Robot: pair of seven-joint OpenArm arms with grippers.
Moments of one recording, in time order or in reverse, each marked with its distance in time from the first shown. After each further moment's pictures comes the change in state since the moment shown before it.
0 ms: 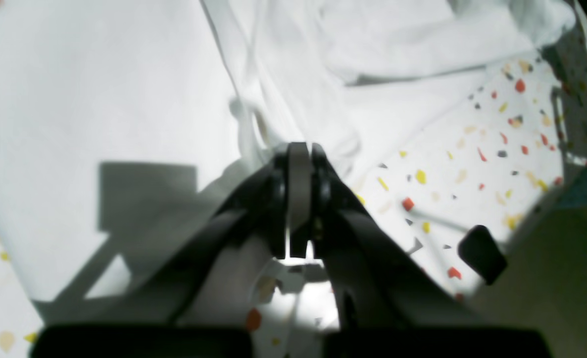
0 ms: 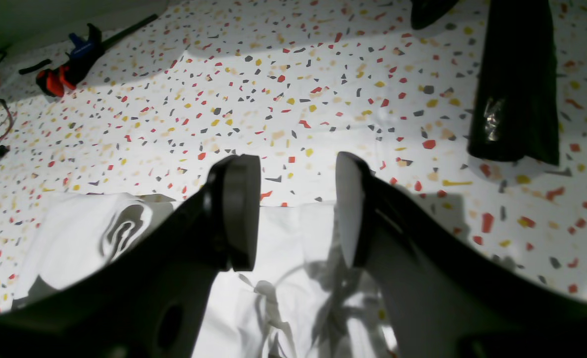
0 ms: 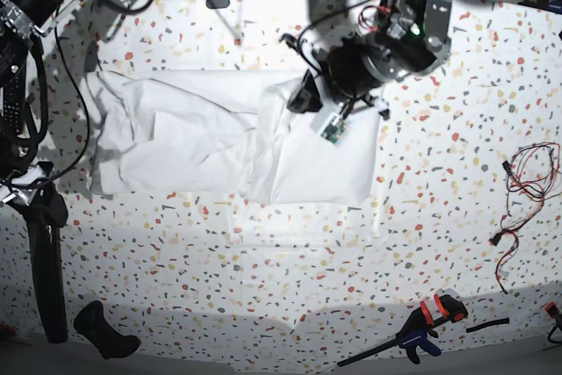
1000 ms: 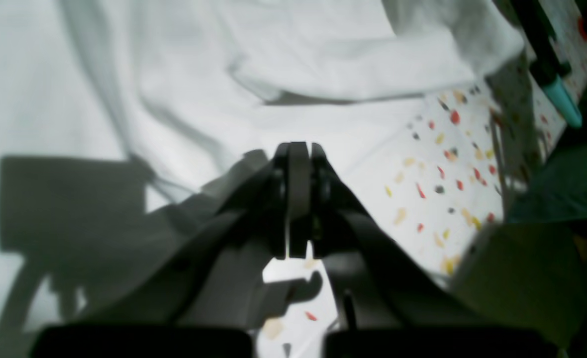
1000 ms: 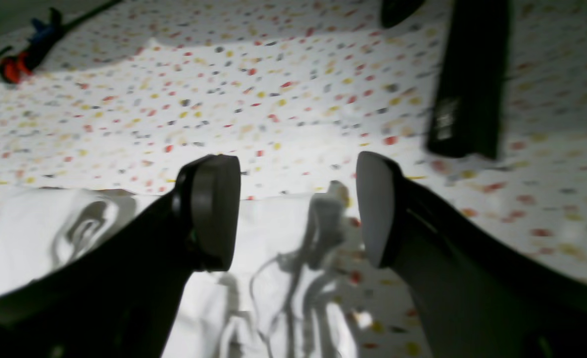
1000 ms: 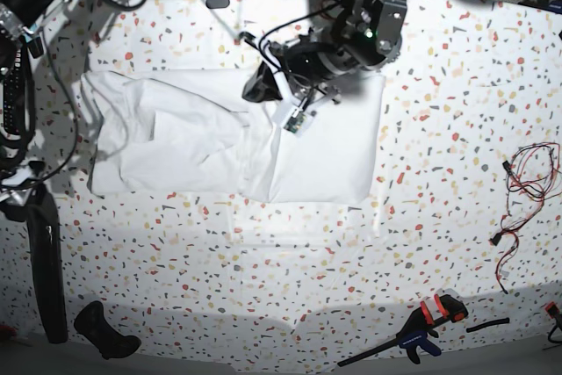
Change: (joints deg) left arm -1.7 4.5 5.2 -14.5 -1.4 1.3 -9.9; right arm 0.0 4.6 -0.2 0.0 -3.1 0.0 0.0
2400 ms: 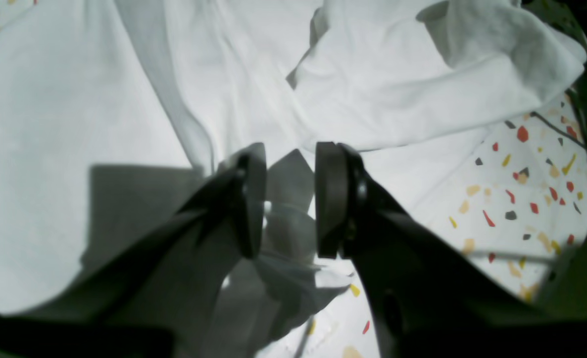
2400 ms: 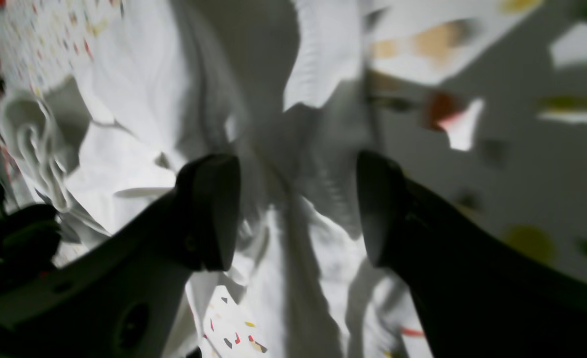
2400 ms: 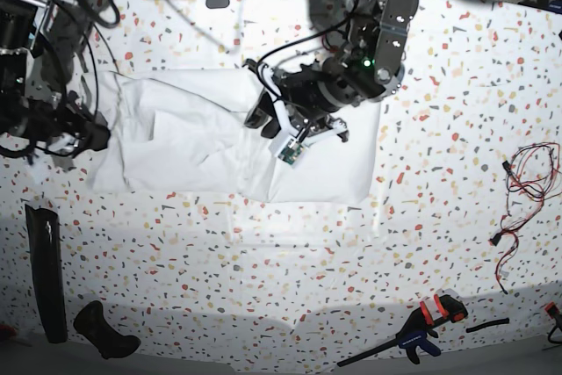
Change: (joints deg) left arm -6.5 0.0 0.0 0.0 7.3 0.0 1.8; right arm 3.0 7.8 -21.3 -48.7 12.5 0.0 -0.9
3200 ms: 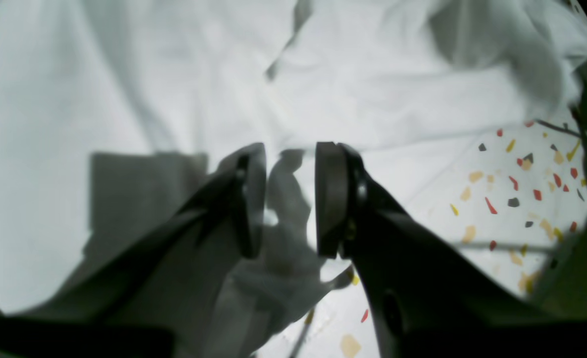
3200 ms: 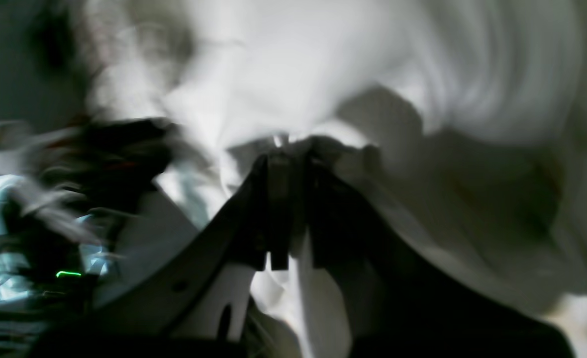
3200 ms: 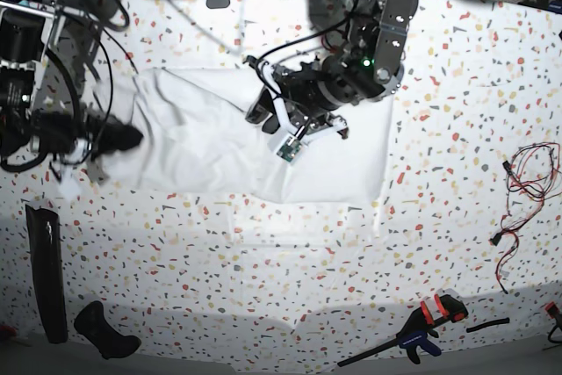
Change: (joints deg) left arm 0.0 0.0 0.0 0.0 0.0 0.0 1.9; right arm 3.9 -1.6 -3.9 2.0 22.1 0.2 -15.0
